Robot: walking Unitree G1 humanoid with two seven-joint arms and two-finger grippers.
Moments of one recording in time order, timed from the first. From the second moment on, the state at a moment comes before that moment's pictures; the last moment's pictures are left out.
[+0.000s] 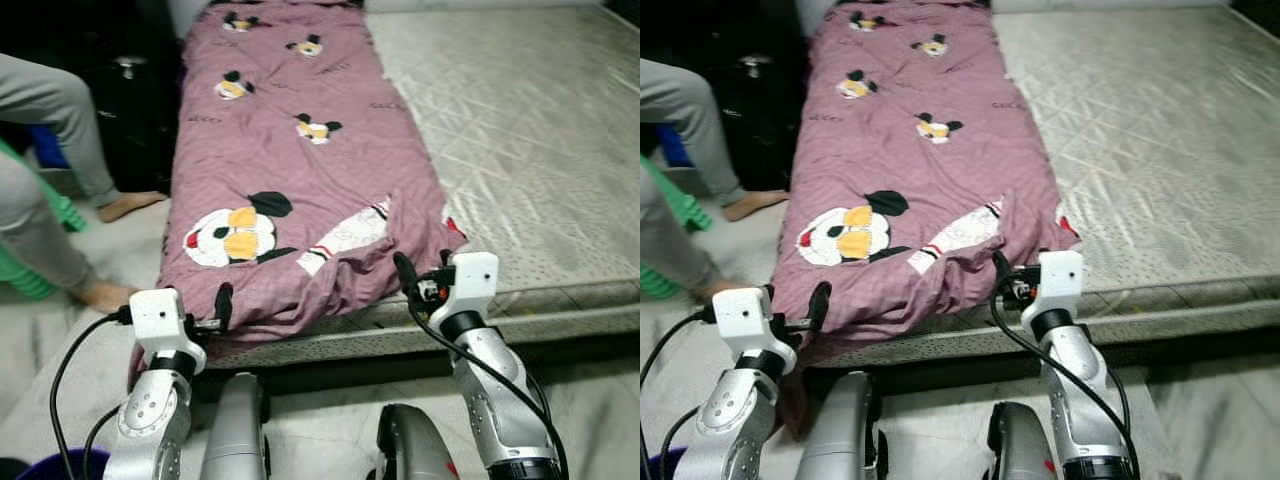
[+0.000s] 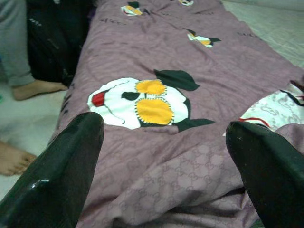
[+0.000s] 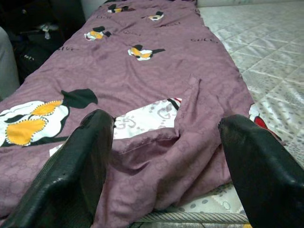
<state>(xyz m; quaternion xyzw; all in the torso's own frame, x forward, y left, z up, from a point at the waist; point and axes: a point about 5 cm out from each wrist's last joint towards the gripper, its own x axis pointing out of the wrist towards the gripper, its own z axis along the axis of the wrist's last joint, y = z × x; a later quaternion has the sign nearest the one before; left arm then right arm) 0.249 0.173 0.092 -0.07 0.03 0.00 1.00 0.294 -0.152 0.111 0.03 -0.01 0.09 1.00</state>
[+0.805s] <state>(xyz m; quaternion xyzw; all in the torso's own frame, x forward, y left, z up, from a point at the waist) 0.250 0.180 0.098 -0.08 0.01 0.03 1.00 0.296 -0.152 0.112 0.01 -0.01 0.10 0.99</state>
